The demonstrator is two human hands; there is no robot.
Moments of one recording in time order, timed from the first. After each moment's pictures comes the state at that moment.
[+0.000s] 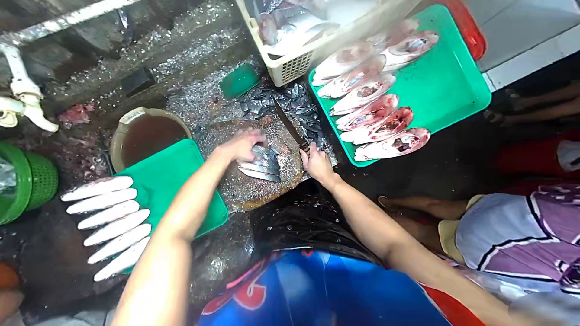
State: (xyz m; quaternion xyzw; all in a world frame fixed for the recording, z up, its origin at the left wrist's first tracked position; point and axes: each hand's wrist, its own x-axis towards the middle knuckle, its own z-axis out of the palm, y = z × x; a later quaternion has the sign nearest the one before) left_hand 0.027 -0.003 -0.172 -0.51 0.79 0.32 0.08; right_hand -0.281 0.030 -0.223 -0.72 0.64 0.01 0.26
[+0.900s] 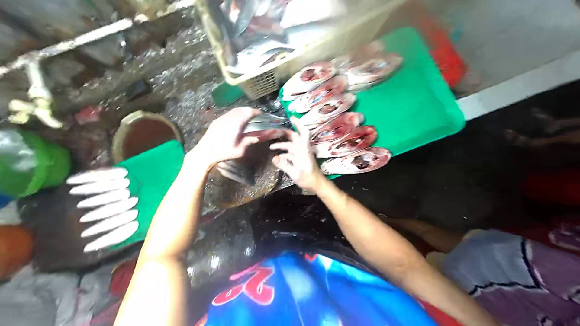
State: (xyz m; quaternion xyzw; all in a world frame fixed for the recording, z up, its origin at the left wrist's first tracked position) left_hand -0.088 -0.006 0.001 -0.55 0.80 0.19 -0.16; right_hand -0.334 -0.005 -0.075 -0.63 0.28 -0.38 0.61
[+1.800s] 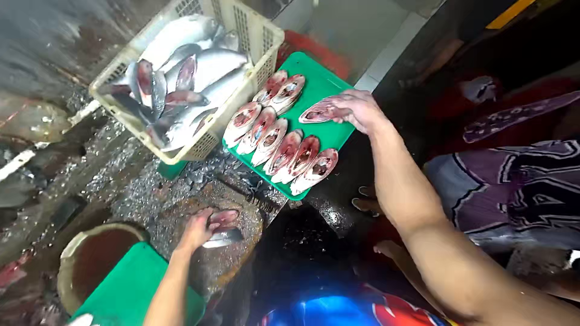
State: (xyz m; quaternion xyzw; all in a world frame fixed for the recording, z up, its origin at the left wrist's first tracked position) left_hand 0.004 0.008 -0.208 -0.59 0.74 0.32 0.07; right_hand -0.567 -0.160 -0.049 -0.45 0.62 -0.39 0.51
